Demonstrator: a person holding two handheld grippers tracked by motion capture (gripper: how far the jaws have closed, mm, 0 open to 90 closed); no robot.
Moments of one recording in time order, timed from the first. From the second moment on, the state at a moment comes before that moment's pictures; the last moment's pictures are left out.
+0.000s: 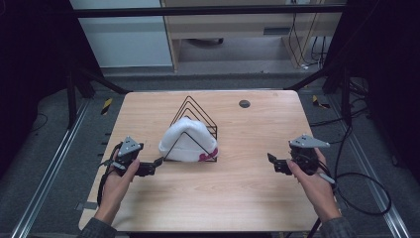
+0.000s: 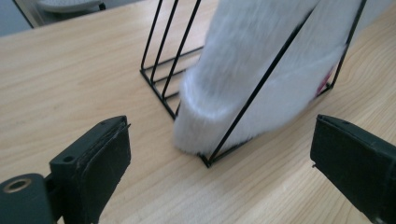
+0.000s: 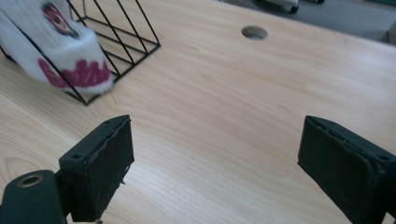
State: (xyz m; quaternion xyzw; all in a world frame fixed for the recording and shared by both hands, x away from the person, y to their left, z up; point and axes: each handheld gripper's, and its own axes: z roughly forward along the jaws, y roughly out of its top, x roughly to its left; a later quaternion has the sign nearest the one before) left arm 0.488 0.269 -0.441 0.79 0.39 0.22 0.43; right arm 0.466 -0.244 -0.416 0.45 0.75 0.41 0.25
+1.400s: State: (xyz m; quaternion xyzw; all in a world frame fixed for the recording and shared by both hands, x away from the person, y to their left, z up) left arm 0.504 0.295 -0.503 0.82 0.44 0.17 0.33; right arm 0.491 -0.218 -0.511 0.54 0.74 0.35 0.22
